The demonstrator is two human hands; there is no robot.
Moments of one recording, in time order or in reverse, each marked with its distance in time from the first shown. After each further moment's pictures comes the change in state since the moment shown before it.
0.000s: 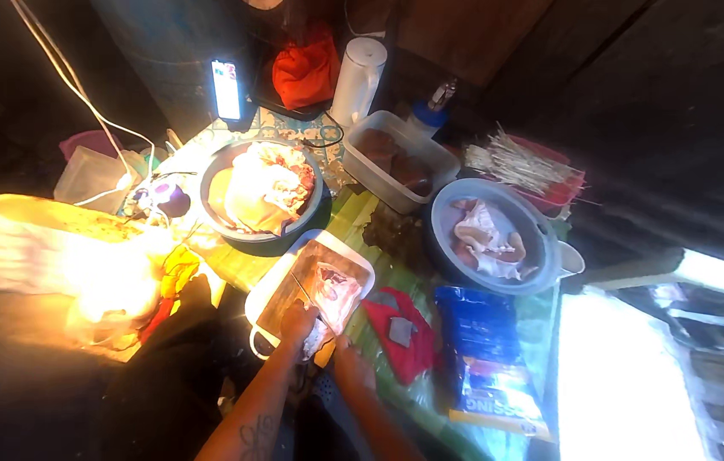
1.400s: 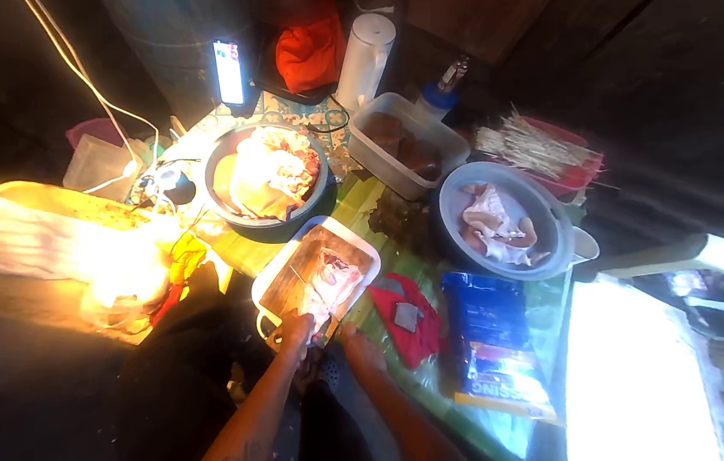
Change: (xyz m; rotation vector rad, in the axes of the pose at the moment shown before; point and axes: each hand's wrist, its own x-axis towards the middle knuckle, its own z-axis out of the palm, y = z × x) left_hand -0.050 -0.028 0.009 -0.800 0.053 -0.138; right_hand 0.010 0.017 0.005 -0.066 -0.024 -0.110
